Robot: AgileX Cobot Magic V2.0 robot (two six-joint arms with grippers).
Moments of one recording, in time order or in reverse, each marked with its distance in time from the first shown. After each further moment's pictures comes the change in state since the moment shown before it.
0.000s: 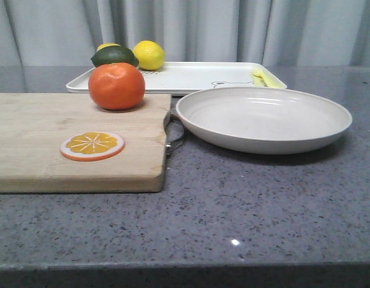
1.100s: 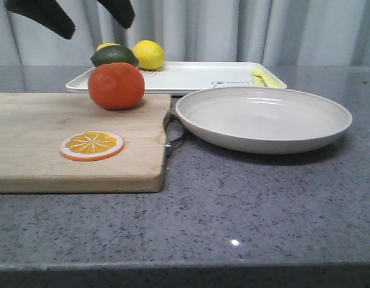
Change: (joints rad) left arm -0.432 0.893 -0.865 -0.136 0.557 0.000; right arm 0.000 0.000 0.000 0.000 0.000 0.000
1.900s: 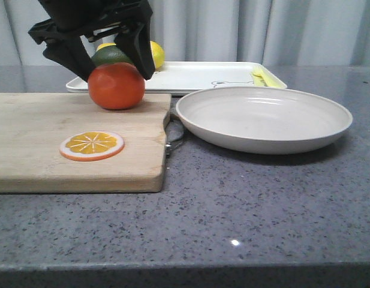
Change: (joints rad) left arm -0.006 0.200 -0.113 -0.005 0.086 0.000; right arm 0.000 0.000 0.000 0.000 0.000 0.000
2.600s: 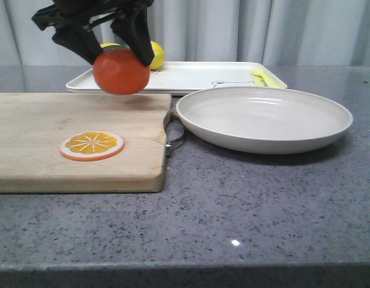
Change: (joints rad) left arm -0.021 0.000 -0.076 0.002 0.042 -0.001; right arm 0.000 0.000 0.000 0.000 0.000 0.000
